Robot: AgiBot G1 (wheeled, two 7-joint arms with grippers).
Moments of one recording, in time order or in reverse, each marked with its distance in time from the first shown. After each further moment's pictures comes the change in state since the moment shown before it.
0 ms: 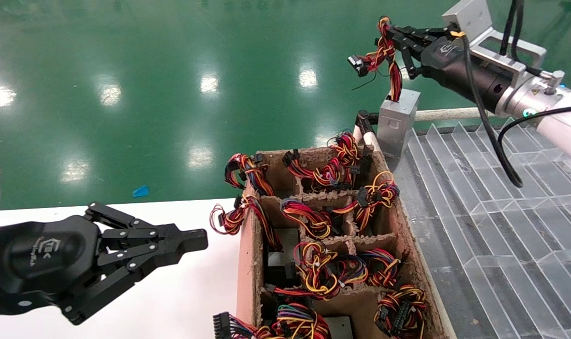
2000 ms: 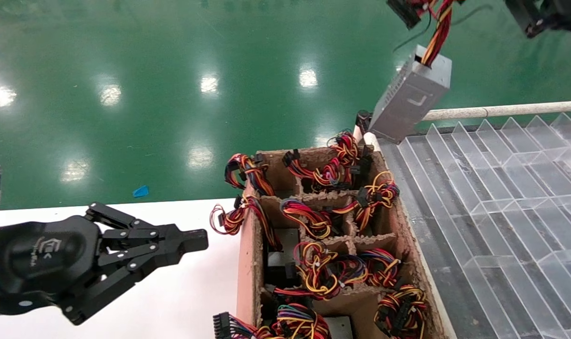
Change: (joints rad) left arm 0.000 0.000 0.000 0.000 0.000 0.000 0.000; right arm -0.151 0.347 0.037 0.614 0.094 -0.307 0.260
